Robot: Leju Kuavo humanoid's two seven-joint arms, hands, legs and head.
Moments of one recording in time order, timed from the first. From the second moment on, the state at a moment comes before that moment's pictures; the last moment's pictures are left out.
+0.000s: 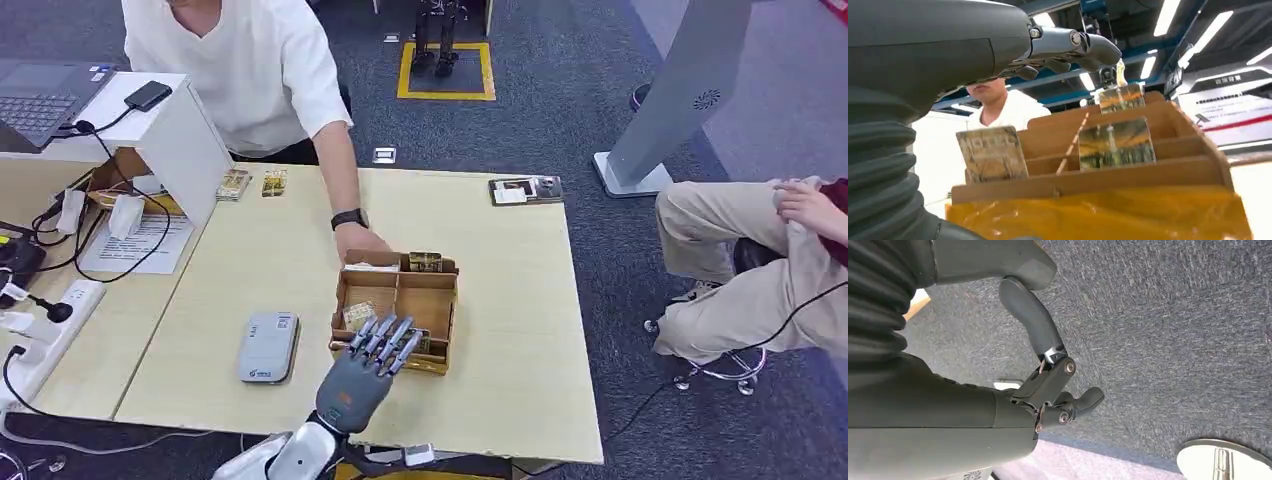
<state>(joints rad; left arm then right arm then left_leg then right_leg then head) -0.34 0.09 -1.11 -1.02 -1.55 0.69 0.44 -0.10 -0.12 1.37 0.01 -1.50 -0.69 -0.19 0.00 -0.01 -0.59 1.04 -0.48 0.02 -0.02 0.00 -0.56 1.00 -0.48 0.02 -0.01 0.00</state>
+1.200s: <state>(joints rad) -0.35 0.12 -1.06 -1.01 -1.55 0.70 0.44 -0.10 -0.12 1.37 0.01 -1.52 -0.70 -0.18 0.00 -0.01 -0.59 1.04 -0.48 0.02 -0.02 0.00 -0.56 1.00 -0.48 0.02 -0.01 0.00</state>
